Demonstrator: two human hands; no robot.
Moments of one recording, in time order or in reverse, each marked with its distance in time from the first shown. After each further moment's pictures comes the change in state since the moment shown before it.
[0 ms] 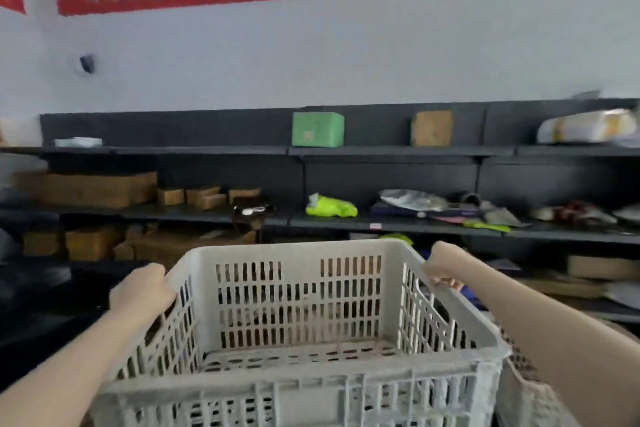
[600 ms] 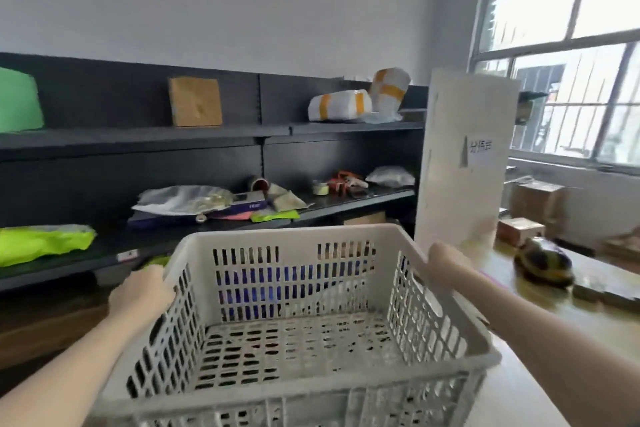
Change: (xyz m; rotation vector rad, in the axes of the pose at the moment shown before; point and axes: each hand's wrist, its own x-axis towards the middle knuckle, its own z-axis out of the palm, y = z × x) left_hand 0.058 0.535 0.183 -0.180 -0.277 0.664; right_hand 0.099 0.375 -0.085 -0.034 0.335 0.667
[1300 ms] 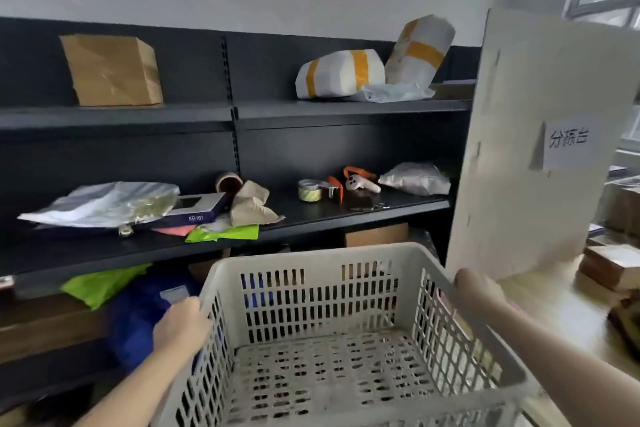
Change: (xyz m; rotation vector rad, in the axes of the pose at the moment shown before) left_hand 0.135 0.282 0.189 -0.065 -0.013 -0.146; right_hand 0.383 0.118 0.073 -0.070 -0.076 -0.077
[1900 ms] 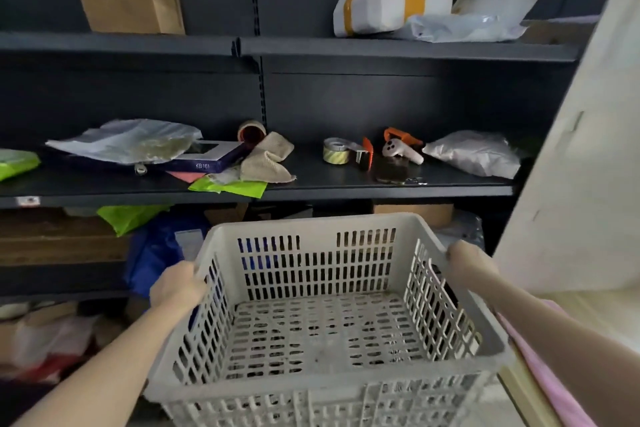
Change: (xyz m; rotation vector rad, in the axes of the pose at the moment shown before) left_hand 0.020 0.038 0.056 0.031 0.007 -0.278; right_hand 0.140 -0.020 0.045 -0.023 -0.137 -0.252
